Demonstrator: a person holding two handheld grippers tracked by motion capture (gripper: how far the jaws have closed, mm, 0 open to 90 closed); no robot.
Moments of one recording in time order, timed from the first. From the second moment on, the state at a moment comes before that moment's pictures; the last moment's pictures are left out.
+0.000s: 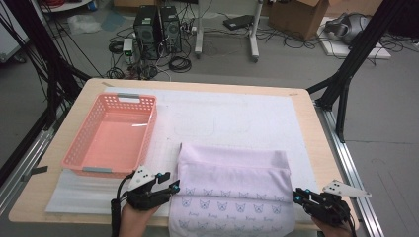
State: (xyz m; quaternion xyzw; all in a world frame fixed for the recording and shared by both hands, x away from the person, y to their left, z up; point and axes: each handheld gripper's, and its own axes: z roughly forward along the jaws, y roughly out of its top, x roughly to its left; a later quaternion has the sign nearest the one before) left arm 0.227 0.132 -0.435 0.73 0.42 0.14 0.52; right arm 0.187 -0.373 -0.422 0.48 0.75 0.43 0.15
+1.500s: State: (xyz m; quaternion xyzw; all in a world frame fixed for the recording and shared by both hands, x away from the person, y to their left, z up) left arm 0.212 0.134 -0.428 0.74 0.38 0.14 0.54; right arm 0.157 -0.369 -0.407 0.46 0.75 0.44 0.17
